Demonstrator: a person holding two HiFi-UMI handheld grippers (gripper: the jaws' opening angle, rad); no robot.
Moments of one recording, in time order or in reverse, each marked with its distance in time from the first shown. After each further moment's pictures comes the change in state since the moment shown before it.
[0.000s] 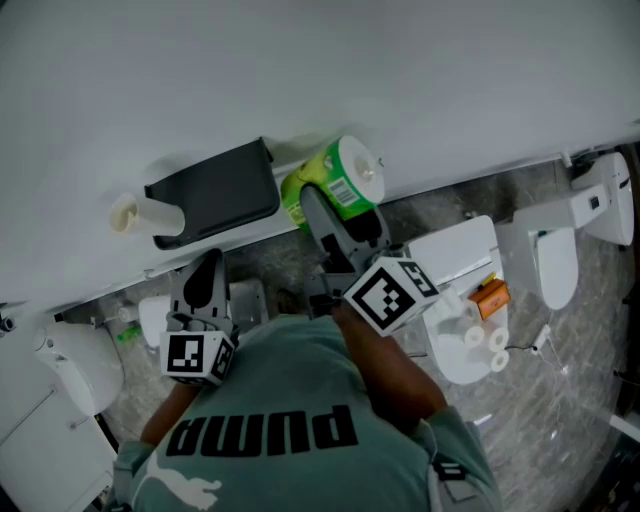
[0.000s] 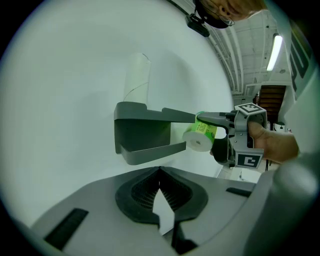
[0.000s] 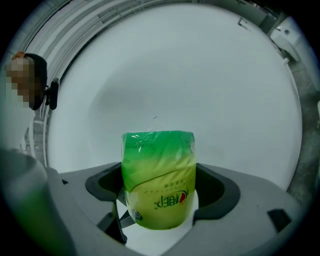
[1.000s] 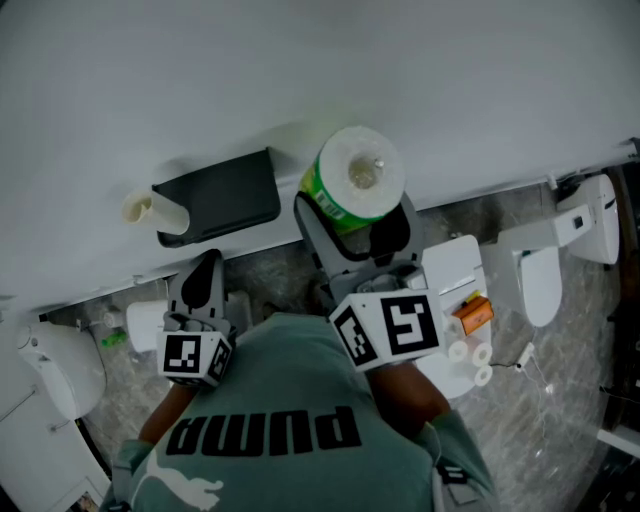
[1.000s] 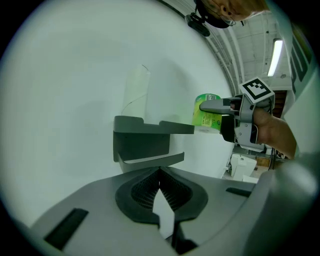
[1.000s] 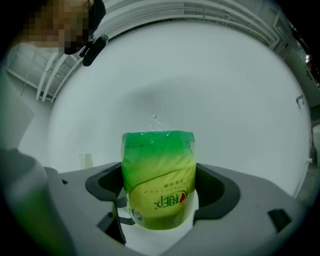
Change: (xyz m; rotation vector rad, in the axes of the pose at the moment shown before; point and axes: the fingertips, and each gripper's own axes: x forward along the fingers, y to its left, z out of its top) left arm -0.004 -0.003 0.020 -0.037 -0.072 0.009; right arm -0.012 0.077 0.051 -0.701 -0.003 -0.052
